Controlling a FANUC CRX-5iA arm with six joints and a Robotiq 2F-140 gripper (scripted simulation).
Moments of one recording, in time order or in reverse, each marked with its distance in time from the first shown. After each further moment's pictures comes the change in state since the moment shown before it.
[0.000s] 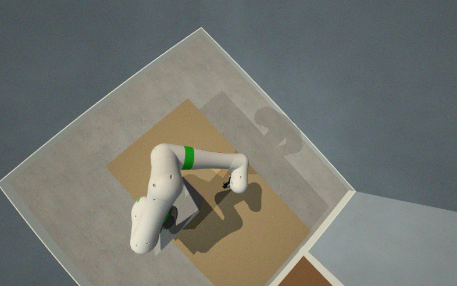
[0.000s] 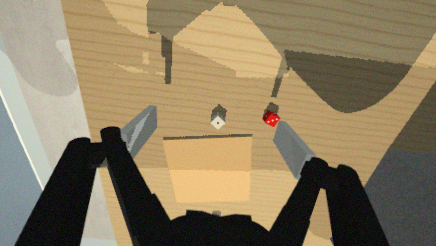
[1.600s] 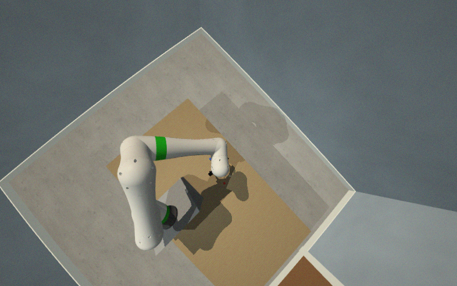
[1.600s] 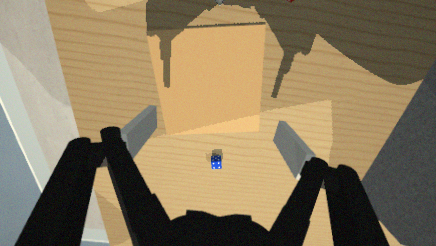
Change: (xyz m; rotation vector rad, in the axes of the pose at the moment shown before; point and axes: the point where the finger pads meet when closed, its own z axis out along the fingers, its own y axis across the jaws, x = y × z) arm -0.148 0.017 0.001 -0.001 -0.005 -0.002
